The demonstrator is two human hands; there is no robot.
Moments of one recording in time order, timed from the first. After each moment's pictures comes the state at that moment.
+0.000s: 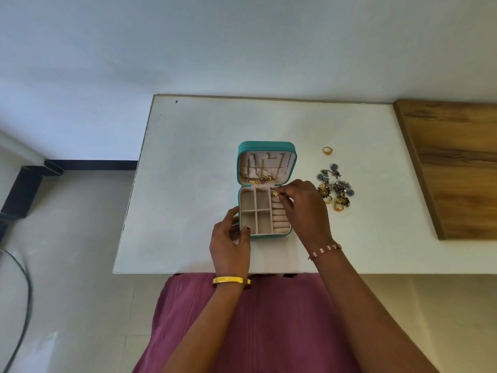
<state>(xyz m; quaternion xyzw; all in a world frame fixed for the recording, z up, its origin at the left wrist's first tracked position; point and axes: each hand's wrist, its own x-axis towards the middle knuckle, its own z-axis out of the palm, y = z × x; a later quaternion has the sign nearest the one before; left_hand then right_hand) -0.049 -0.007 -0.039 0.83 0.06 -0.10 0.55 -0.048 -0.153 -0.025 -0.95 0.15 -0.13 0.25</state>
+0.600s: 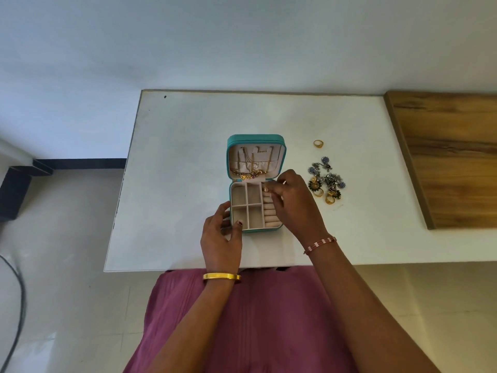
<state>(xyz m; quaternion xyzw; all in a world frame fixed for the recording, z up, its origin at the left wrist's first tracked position) -0.050 -0.006 -0.040 0.84 0.04 -0.08 0.54 -0.050 -0.158 -0.029 -0.96 0.10 -0.10 0.23</state>
